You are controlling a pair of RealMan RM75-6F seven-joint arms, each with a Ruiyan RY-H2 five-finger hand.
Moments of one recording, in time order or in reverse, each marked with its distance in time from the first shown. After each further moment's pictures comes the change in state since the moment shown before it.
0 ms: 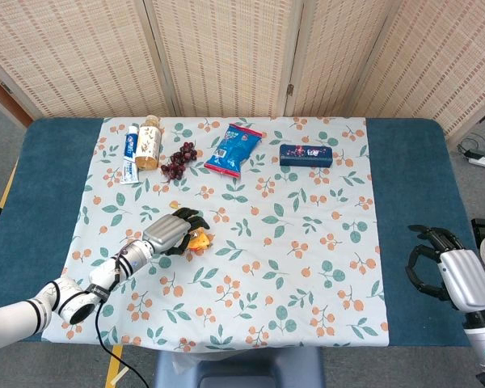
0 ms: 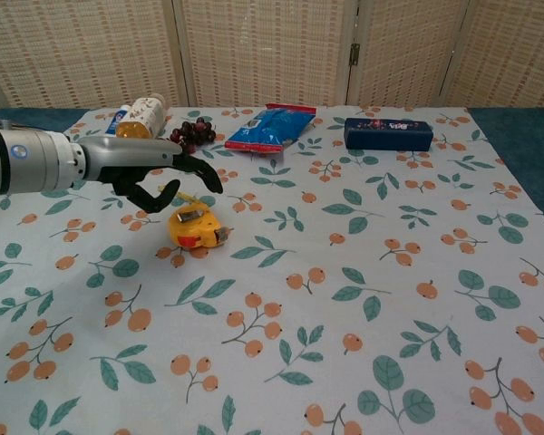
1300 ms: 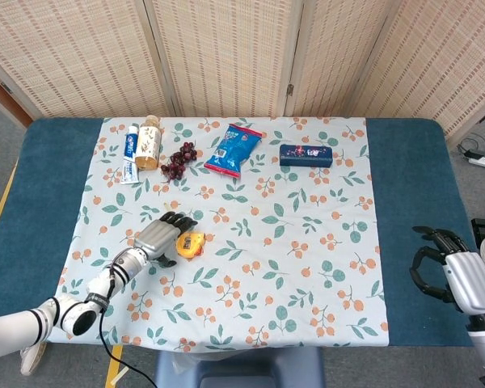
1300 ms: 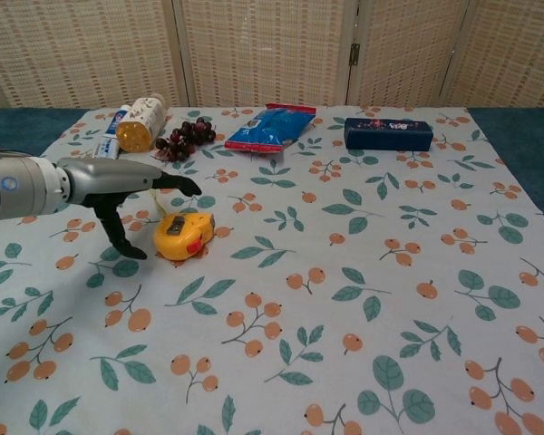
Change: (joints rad) left arm 0.037 -0.029 0.052 -0.049 -0.275 0.066 0.381; right arm -0.018 -0.015 0.002 0.034 -0.010 0.023 0.030
